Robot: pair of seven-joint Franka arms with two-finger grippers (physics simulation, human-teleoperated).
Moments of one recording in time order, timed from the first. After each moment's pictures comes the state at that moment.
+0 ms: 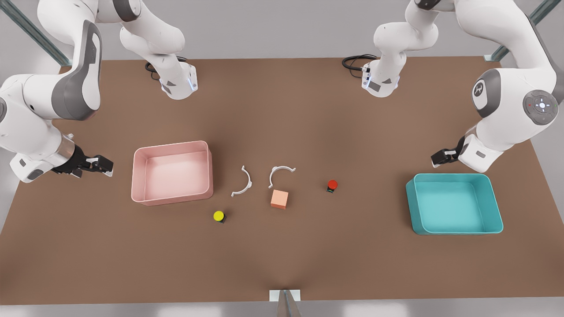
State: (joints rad) left arm 0.01 0.16 -0.04 -1.51 0.01 1.63 -0.14; right arm -0.08 0.23 0.06 -1.36 -0.01 1.61 -0.05
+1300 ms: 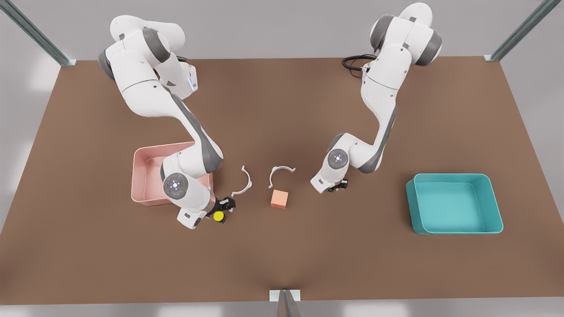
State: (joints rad) left arm -0.50 0.64 -0.03 -1.83 0.10 2.45 -0.45; right arm 0.16 0.72 0.28 -1.34 -0.05 2.11 0.17
